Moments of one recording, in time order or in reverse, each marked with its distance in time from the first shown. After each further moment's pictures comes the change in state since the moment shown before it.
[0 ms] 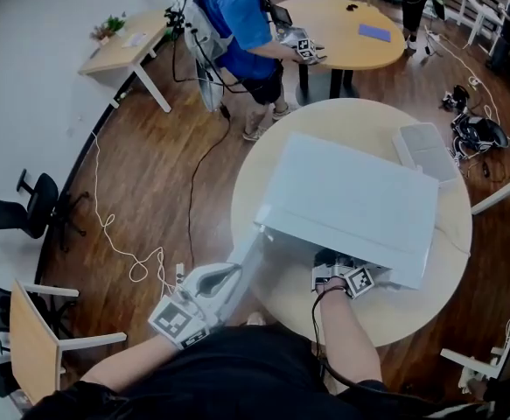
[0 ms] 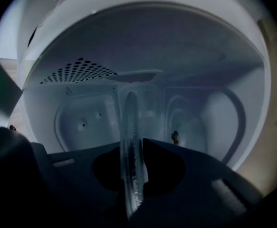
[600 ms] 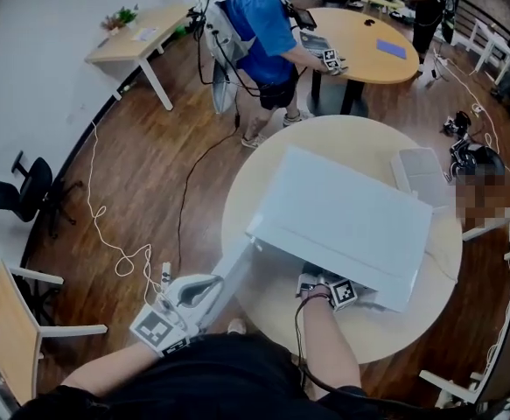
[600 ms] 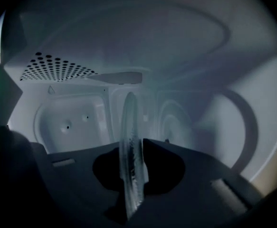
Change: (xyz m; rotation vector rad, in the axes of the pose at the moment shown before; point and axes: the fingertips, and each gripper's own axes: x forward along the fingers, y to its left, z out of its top) left arm -0.011 -0.006 0.003 -0.053 0.015 0.063; right arm 0.010 -0.016 0.008 -0.009 -0.059 -0.058
